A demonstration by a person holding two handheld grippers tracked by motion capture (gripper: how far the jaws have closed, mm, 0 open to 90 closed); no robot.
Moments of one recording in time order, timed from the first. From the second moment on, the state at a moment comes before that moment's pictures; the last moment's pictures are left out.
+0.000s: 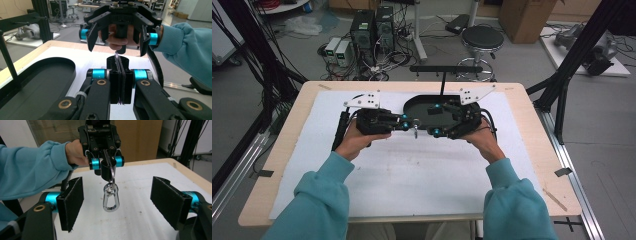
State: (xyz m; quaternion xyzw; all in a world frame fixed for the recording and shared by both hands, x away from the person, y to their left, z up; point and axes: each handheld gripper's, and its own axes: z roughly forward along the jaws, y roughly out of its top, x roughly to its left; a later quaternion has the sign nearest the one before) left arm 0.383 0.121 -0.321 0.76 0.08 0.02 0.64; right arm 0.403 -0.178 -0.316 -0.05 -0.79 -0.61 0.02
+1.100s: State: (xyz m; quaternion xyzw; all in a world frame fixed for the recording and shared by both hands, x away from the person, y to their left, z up) left arm 0.383 0.121 -0.323 0.77 0.06 0.00 0.64; right arm 0.403 -0.160 -0.318 -0.01 -0.80 -0.60 0.05
